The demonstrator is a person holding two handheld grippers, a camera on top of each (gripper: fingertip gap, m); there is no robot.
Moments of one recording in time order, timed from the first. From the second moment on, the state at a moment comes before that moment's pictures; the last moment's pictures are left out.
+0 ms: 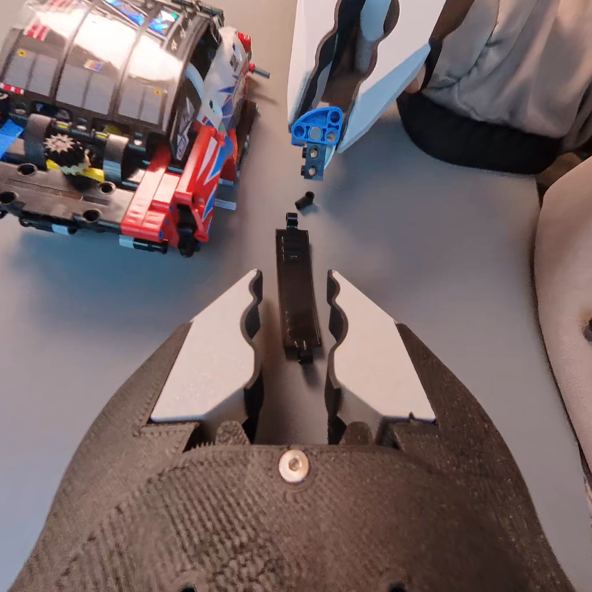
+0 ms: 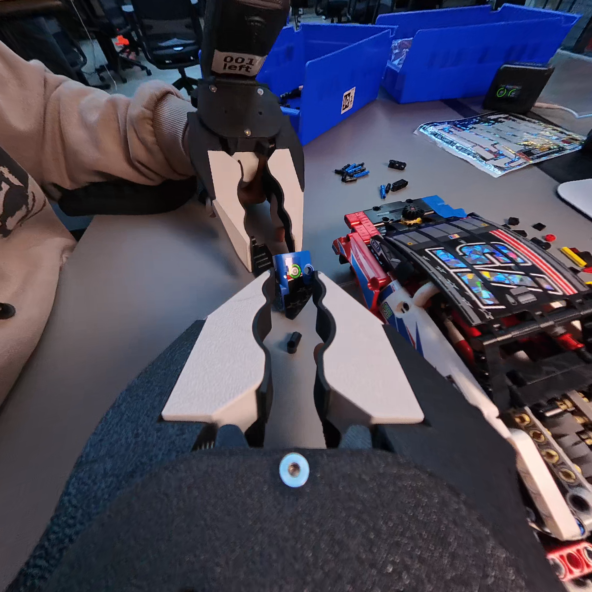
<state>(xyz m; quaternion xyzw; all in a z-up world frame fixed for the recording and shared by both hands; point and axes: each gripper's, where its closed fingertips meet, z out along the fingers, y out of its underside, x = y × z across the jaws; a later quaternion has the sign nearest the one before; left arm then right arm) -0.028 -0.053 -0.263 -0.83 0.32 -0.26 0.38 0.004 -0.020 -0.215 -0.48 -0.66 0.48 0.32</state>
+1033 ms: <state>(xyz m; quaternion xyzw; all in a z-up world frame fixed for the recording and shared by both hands) -0.057 -0.090 -0.276 -0.88 0.37 -0.17 0.24 0.010 -0.008 -0.229 -0.52 -0.67 0.43 0.31</state>
